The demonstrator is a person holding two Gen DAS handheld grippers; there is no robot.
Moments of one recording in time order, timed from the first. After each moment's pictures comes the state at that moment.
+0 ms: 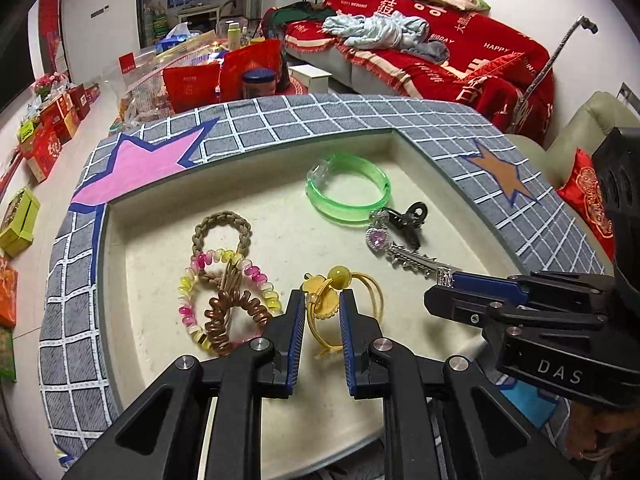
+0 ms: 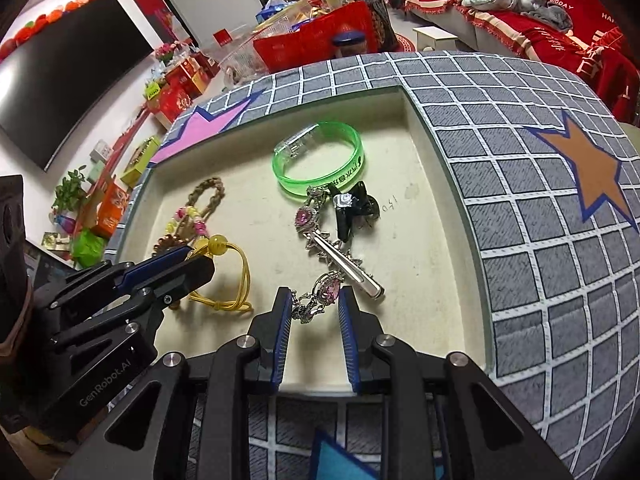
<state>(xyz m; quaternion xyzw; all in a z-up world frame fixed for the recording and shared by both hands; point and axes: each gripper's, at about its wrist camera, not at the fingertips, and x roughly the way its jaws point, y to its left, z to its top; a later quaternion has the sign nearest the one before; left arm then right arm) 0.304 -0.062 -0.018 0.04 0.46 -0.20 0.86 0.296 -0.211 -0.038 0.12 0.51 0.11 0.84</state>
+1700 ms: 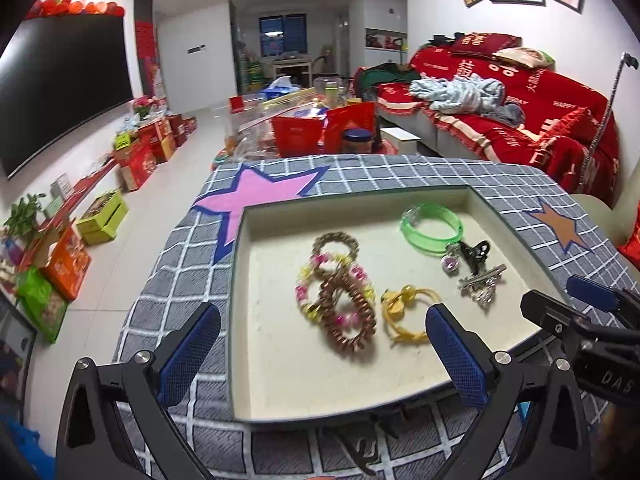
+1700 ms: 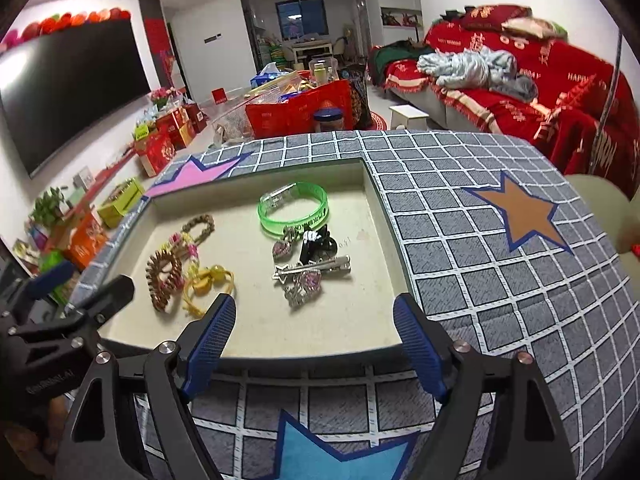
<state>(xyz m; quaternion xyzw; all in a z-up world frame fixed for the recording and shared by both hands) 0.236 -0.020 0.009 0.03 0.35 -0.02 0.94 0.235 -0.215 -0.010 0.05 0.38 0.05 0.92</state>
